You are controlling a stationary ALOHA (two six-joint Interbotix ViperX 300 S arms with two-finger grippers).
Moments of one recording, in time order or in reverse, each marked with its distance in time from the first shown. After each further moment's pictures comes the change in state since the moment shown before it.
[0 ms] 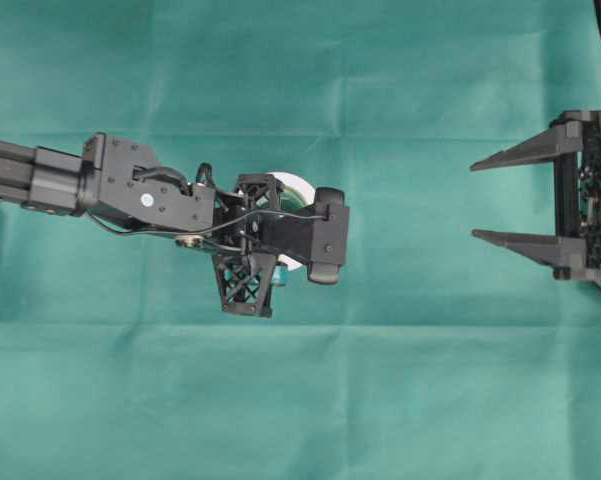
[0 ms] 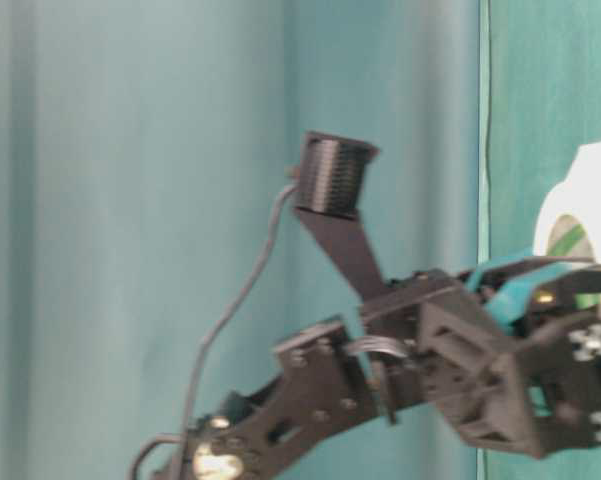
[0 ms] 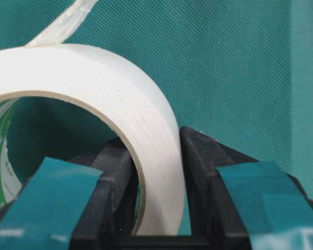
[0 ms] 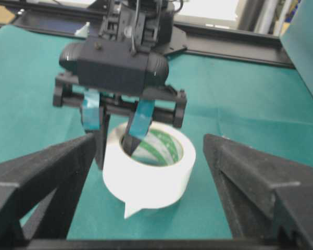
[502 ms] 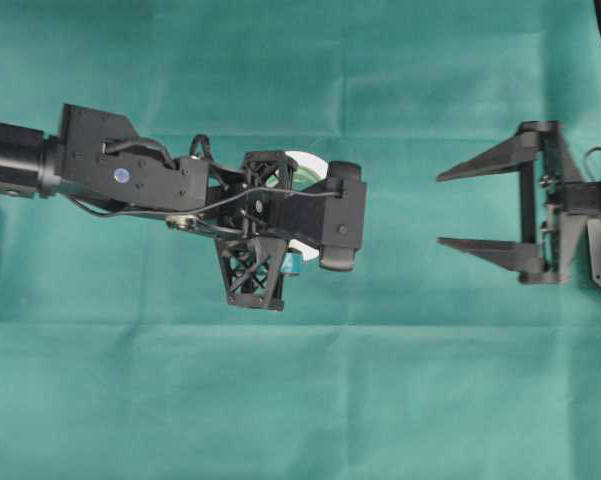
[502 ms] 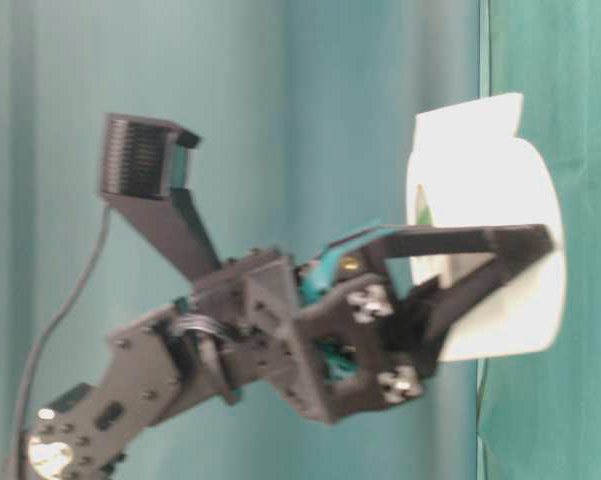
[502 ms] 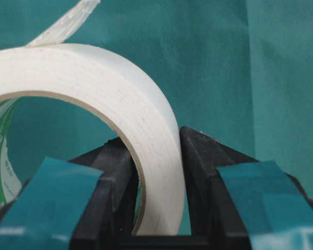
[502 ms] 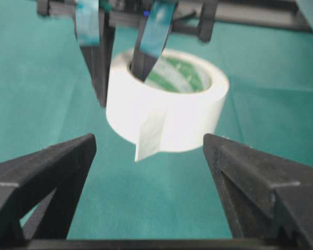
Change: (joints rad) left arm 0.005 -0.100 -0.117 0.002 0.153 0.002; right arm 0.000 0.245 -0.049 0.002 -0.100 0.028
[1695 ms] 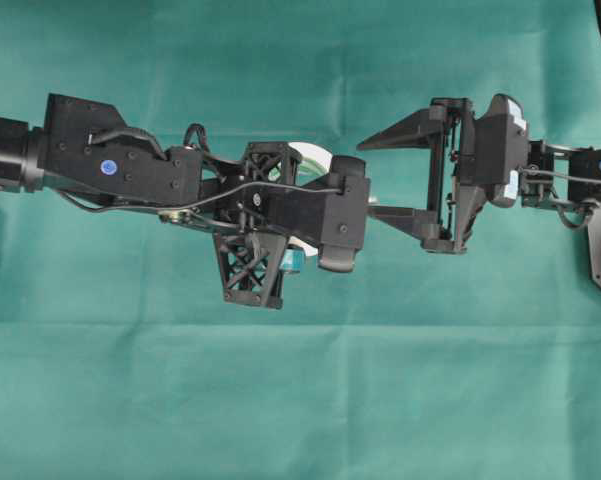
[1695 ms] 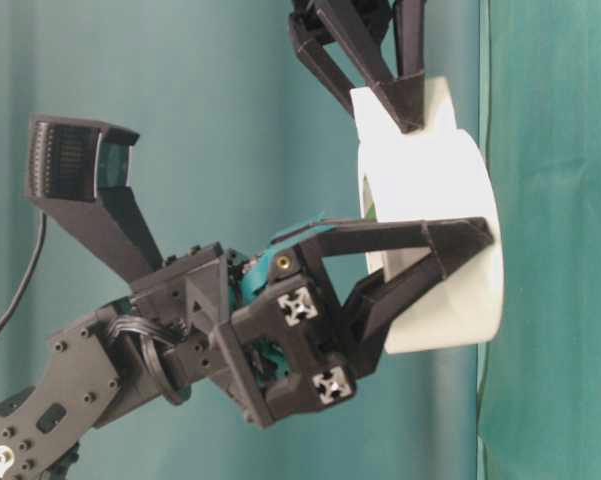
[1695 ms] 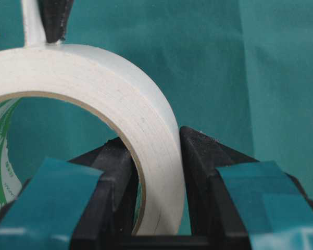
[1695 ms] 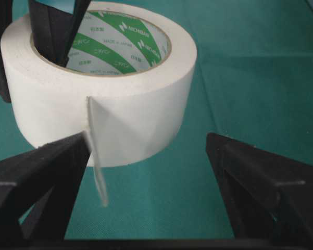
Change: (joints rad) left arm -0.003 -0.028 -0.031 0.003 0.034 0.035; right arm -0.107 0.373 -0.212 0.021 -0.054 0.002
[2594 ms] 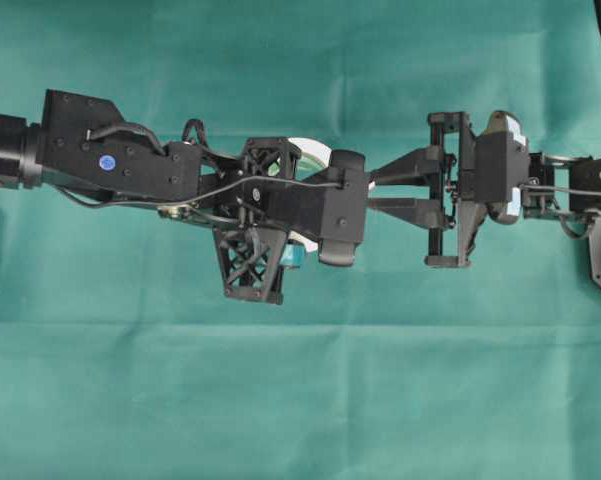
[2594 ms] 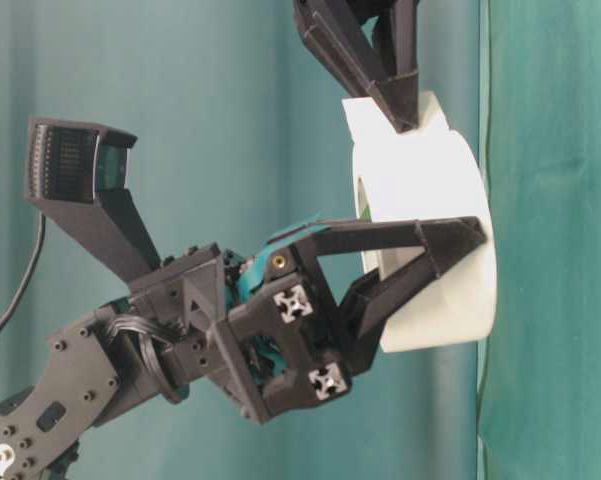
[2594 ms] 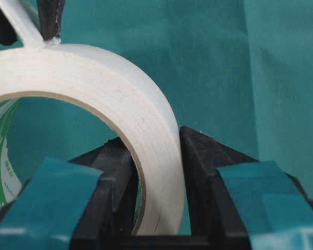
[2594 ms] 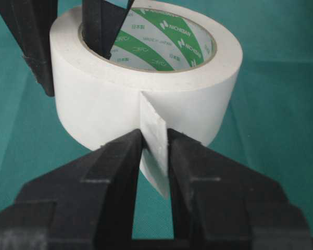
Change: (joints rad) left arm 0.008 -0.002 0.002 0.000 0.000 0.003; right arm 0.044 0.002 0.002 -0.012 -0.002 -0.002
